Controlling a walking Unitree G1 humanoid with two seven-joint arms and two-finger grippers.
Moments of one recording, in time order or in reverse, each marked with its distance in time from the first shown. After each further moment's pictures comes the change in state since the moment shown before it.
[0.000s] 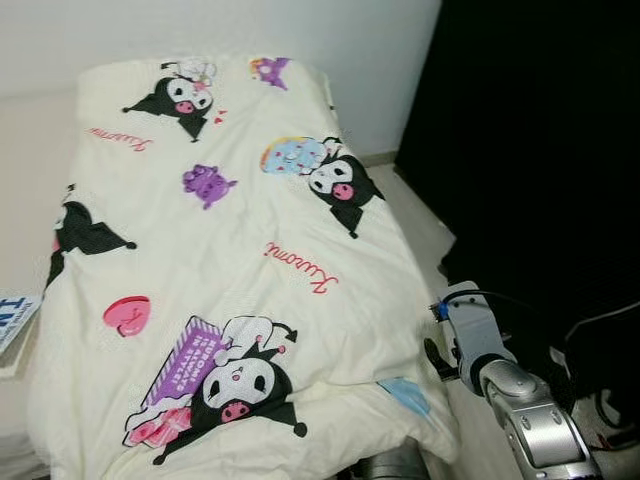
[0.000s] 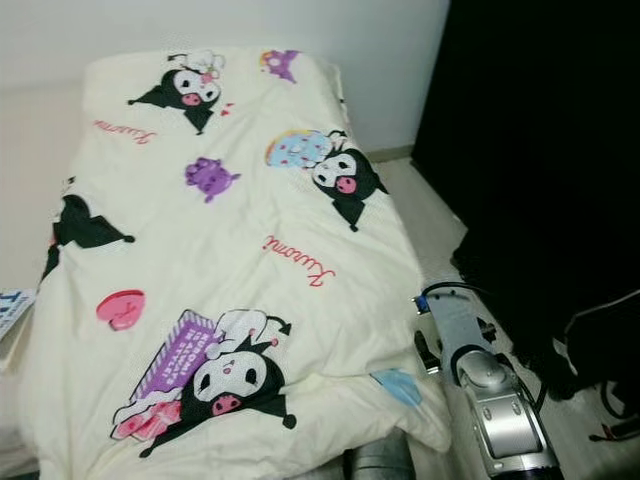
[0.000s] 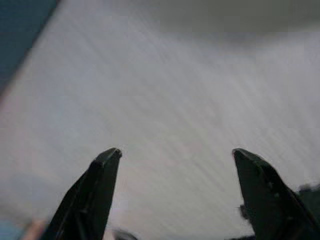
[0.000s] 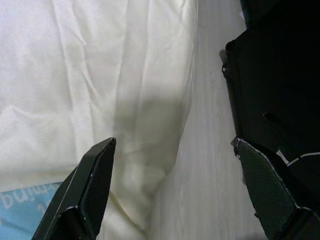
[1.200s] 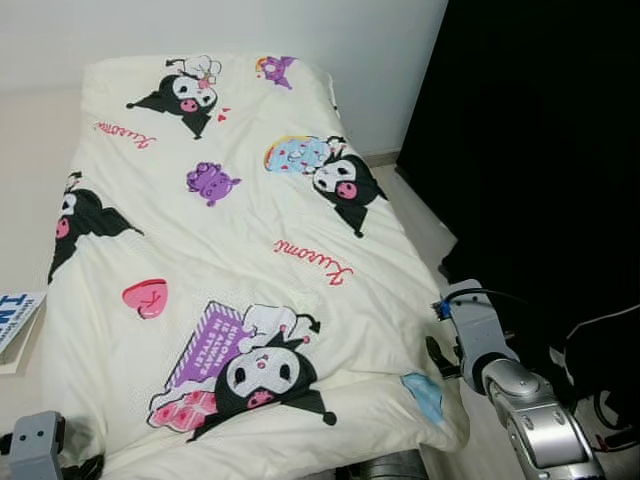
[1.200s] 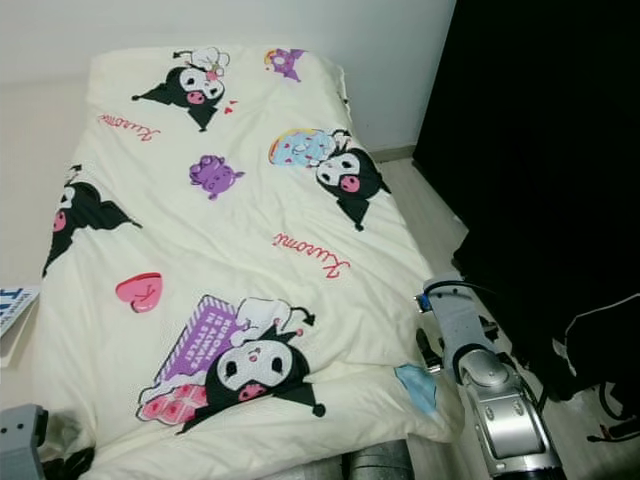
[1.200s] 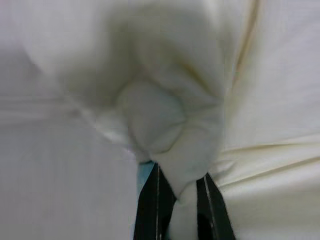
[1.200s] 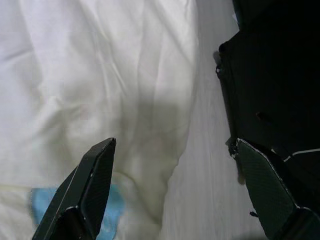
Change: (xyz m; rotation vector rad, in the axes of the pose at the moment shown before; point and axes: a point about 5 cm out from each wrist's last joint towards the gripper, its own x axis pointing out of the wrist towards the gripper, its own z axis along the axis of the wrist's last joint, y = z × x) left arm -0.013 0.027 0.089 -0.696 -0.548 0.156; right arm -0.002 -0.003 0.002 -0.001 -0.012 -0.011
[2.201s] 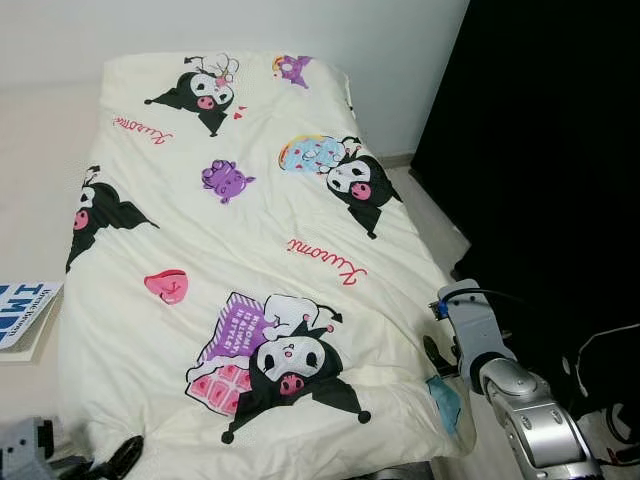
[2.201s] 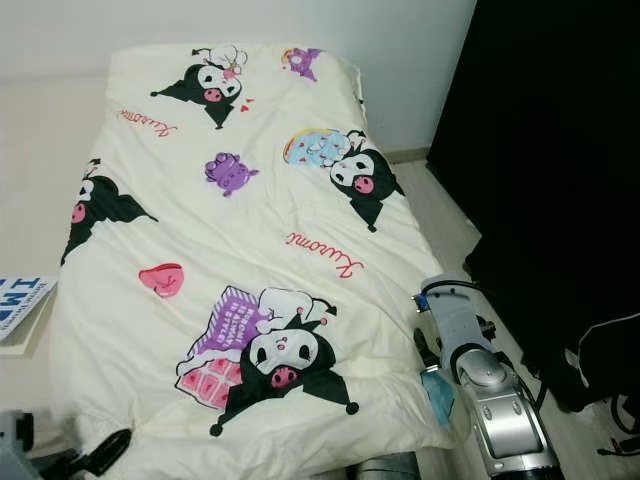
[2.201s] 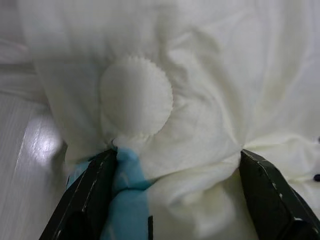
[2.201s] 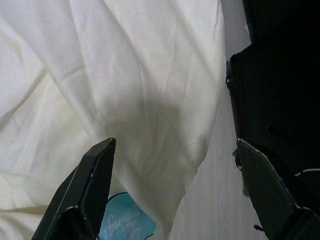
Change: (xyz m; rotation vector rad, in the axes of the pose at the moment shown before) left arm -0.013 -0.031 0.009 -0.492 -0.135 -0.352; right arm 0.000 0.002 0.001 -0.001 -0.003 0.006
